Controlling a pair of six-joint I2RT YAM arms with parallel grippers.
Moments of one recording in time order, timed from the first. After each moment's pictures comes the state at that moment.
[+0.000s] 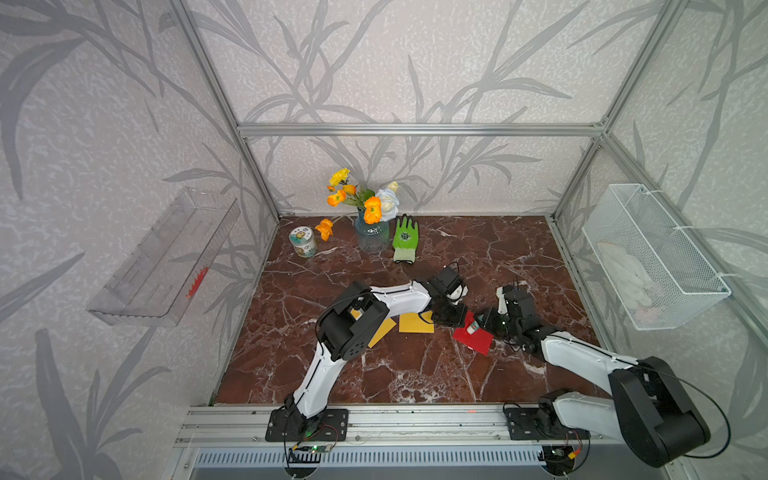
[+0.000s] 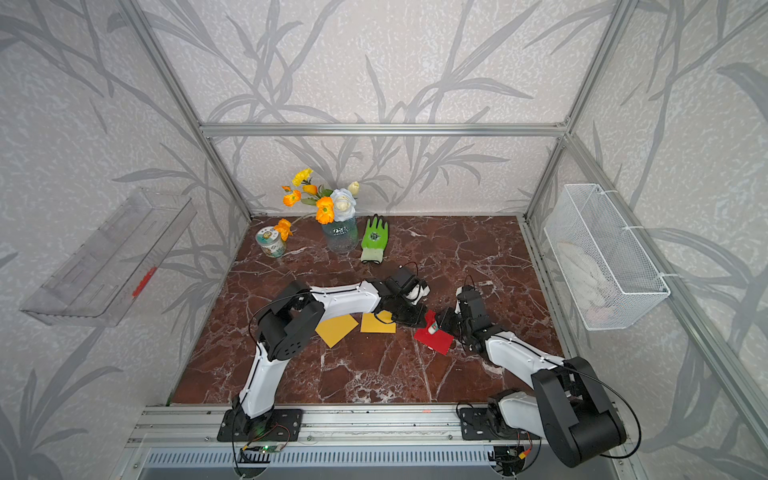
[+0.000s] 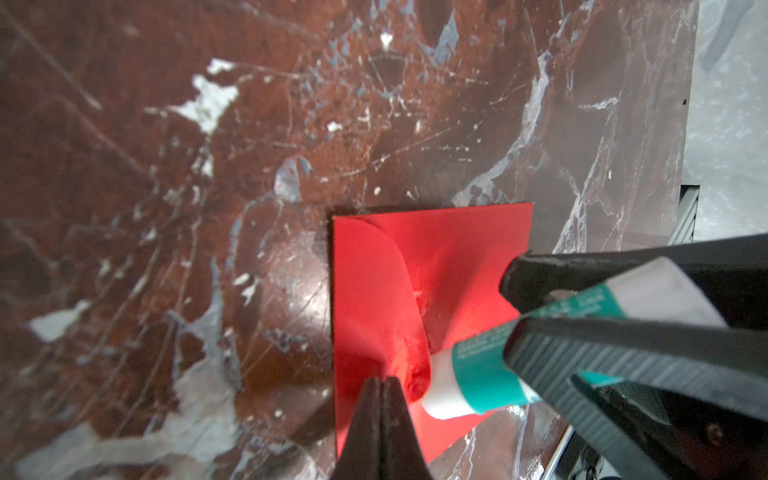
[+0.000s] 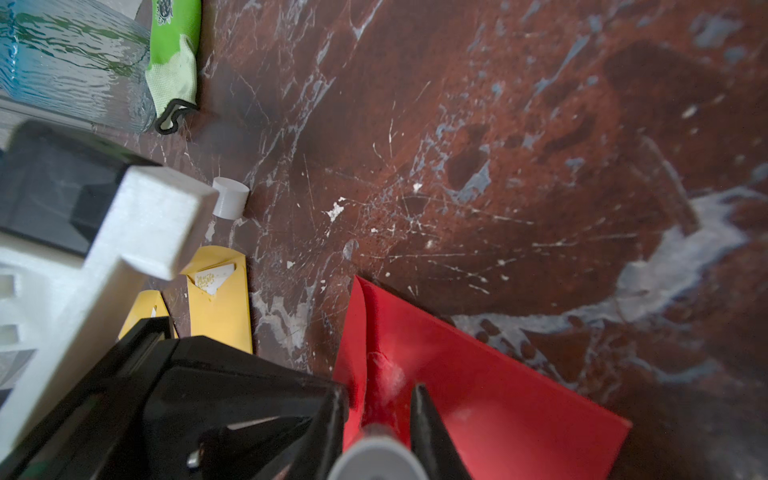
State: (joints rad) left arm -0.86 2.17 1.49 -0.40 0.43 -0.52; right arm 0.31 1.24 0.38 0.05 -0.23 0.77
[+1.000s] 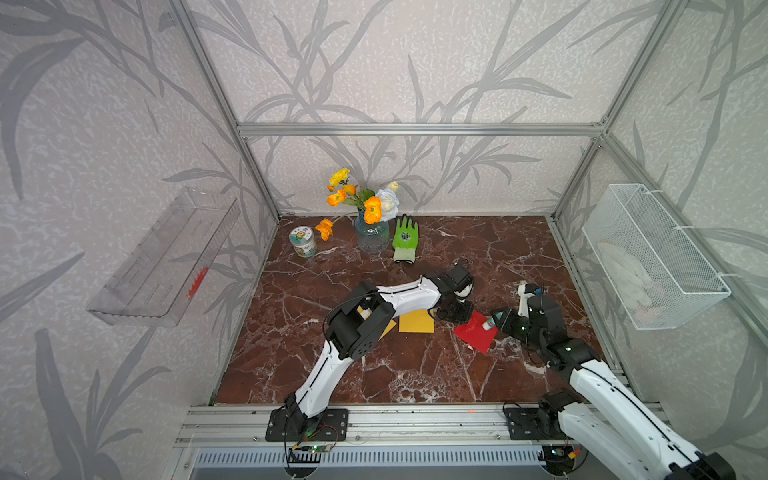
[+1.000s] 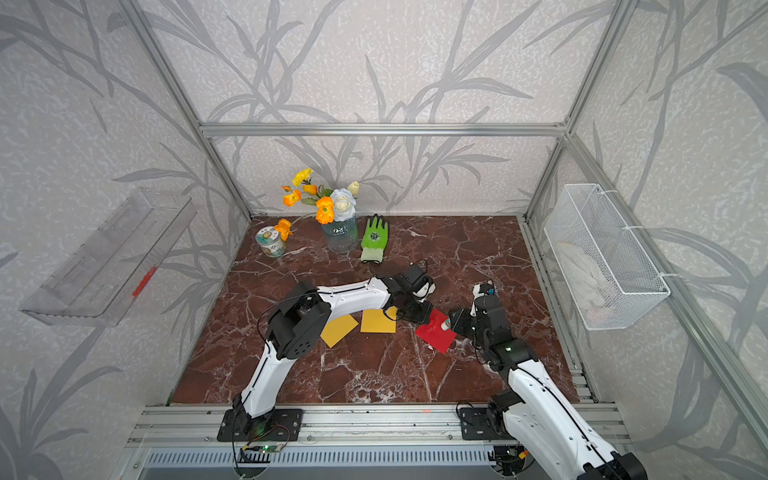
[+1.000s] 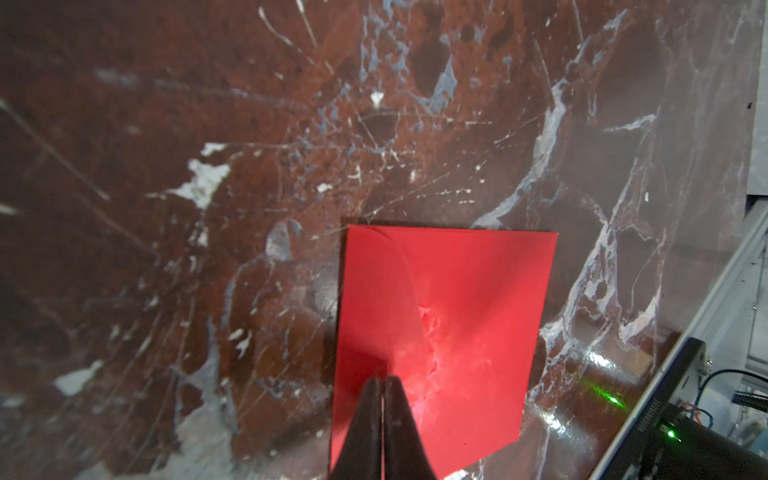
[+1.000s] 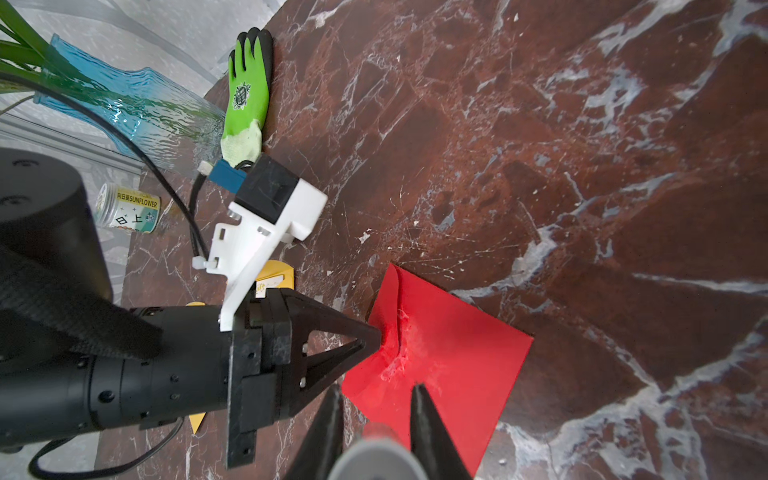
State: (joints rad) left arm -0.89 2.23 1.65 -0.55 0.29 -0.49; right arm 0.29 0.78 0.42 -0.31 -0.12 0.73
